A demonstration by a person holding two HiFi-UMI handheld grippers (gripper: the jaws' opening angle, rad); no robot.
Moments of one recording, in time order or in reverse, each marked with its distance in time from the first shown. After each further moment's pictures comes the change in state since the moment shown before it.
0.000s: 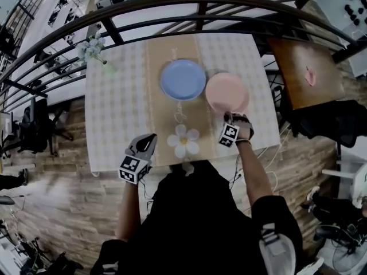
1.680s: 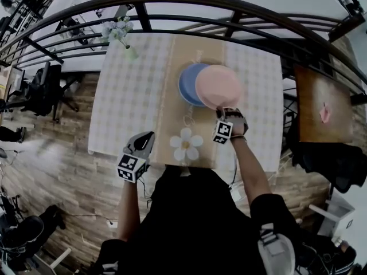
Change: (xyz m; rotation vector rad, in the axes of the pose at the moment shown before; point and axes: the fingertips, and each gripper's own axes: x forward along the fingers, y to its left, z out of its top) left arm -0.021 0.019 -0.005 -0.110 -0.029 0.254; right arm 0.032 -0.060 0.120 -0.263 -0.267 -0.066
